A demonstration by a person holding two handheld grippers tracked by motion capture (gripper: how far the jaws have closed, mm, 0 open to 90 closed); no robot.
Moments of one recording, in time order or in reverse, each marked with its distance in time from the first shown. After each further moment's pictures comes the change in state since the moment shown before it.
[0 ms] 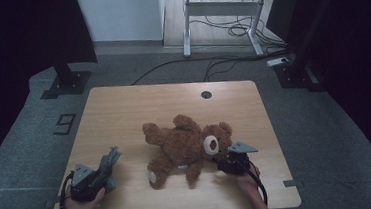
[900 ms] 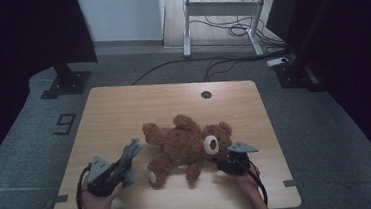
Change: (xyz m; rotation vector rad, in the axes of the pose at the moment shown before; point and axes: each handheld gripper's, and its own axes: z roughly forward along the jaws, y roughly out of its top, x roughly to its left) left arm -0.059 0.040 0.008 -0.083 -0.145 0.095; right arm -0.001 0.000 0.000 -0.004 0.006 0.005
